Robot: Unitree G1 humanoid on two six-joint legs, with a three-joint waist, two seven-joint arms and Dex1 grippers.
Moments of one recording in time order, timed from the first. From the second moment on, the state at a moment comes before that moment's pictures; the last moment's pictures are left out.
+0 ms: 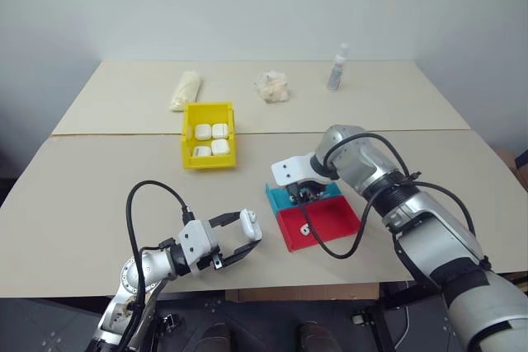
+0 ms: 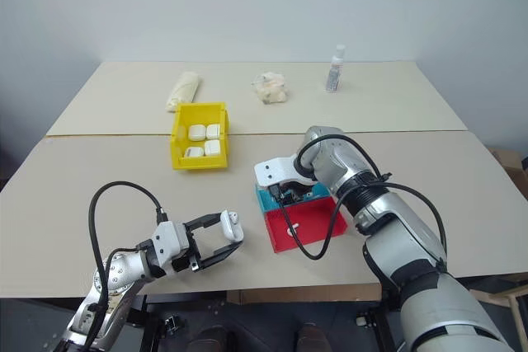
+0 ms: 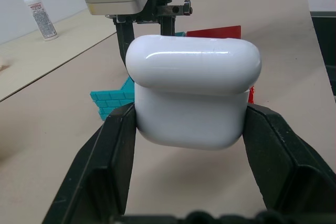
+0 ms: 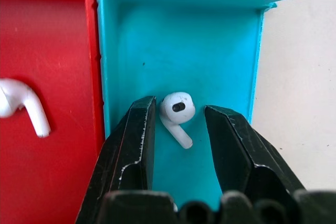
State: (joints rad) left arm 0.00 0.46 -0.11 -0.18 -0.23 -0.19 -0.85; right arm -1.17 -0.42 0.65 0.66 -0.41 0.07 1.43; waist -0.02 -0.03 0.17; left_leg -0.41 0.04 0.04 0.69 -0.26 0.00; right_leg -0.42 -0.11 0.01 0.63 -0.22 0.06
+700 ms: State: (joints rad) left arm 0.02 0.46 -0.11 -0.18 -0.21 -0.19 -0.81; right arm -1.27 -0.38 0.69 0.89 -0.50 -0.38 1.39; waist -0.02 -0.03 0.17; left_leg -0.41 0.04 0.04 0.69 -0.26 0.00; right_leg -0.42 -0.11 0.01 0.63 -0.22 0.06
